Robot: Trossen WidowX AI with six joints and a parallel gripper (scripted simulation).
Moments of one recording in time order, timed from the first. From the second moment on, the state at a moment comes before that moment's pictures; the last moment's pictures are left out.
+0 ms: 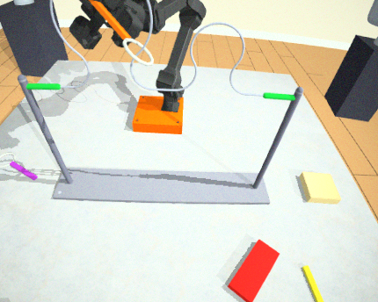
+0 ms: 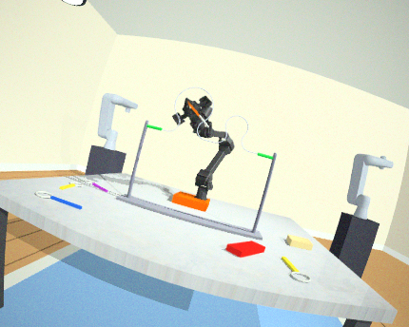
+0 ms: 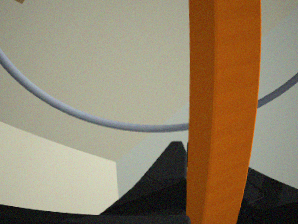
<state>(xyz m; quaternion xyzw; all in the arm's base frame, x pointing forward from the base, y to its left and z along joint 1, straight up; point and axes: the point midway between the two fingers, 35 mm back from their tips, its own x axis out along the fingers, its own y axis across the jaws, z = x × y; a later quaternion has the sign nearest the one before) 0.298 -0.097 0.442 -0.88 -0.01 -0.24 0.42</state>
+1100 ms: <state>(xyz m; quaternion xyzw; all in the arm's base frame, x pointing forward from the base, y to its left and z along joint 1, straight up) 0.308 -0.137 0.355 -0.74 0.07 -0.20 0.64</state>
